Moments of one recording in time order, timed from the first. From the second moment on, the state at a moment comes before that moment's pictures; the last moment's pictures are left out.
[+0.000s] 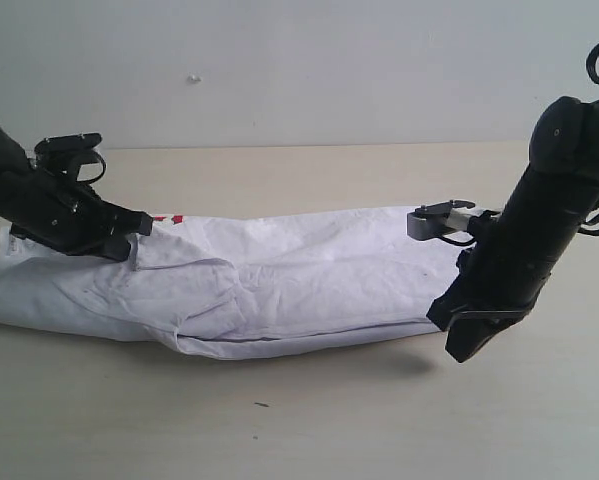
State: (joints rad) left arm -0.16 2.02 -1.20 -0.60 0.44 0.54; right arm 0.06 1.96 -1.11 0.37 0.94 -0.62
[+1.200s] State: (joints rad) left arm -0.20 2.01 -1.32 -0.85 0.53 0.78; right arm 0.06 1.94 -1.11 0.38 0.61 -0.48
